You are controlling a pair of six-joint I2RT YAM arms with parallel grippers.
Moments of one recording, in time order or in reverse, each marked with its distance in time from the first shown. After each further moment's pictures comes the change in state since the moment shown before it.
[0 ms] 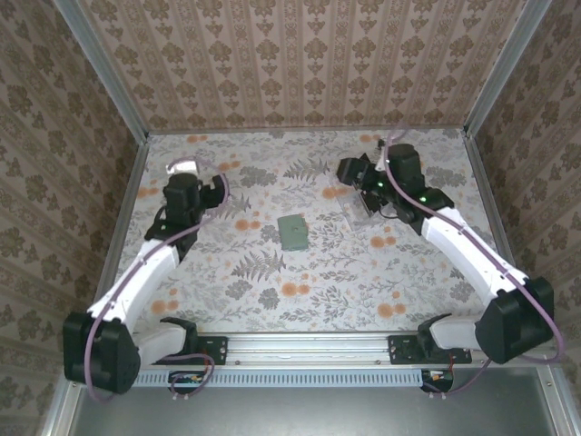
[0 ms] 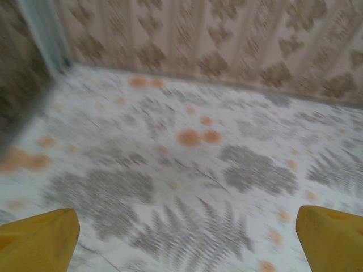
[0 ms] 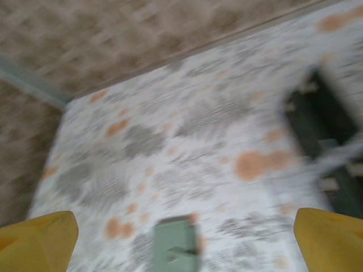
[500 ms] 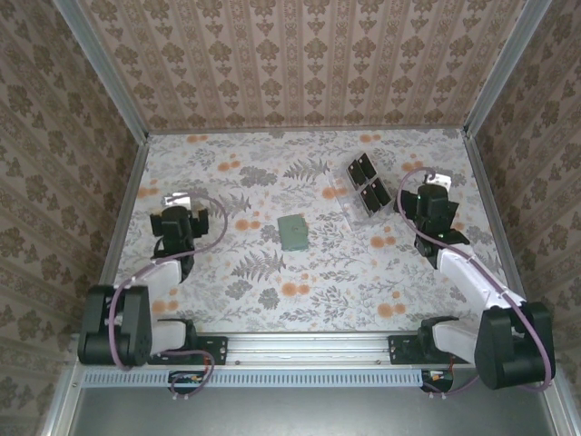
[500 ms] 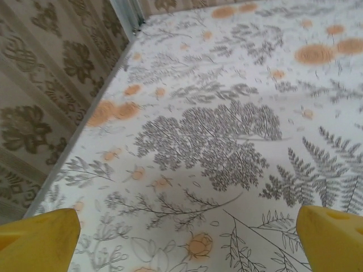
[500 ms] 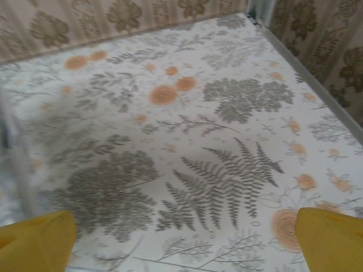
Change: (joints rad) left arm 0.193 0.189 -0.361 0.474 -0.022 0.291; right arm -0.245 -0.126 -0.462 0.309 0.414 -0.333
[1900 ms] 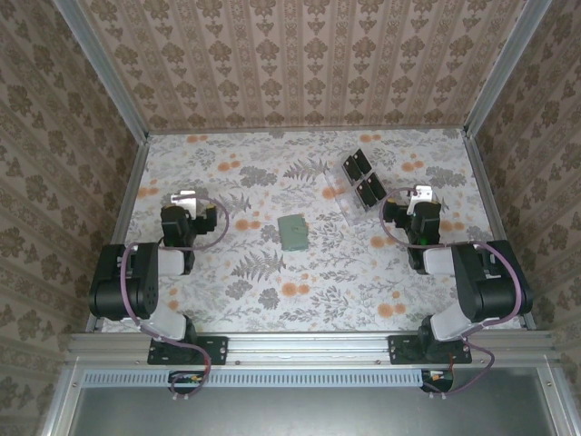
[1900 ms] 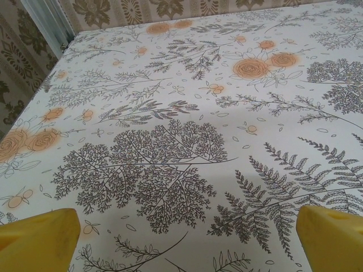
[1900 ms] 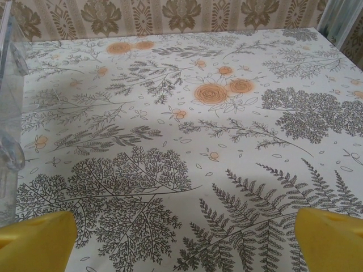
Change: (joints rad) left arm 0.072 0.266 0.011 0.333 0.291 0.024; right arm -0.044 0.371 -0.212 0.756 -0.217 -0.176
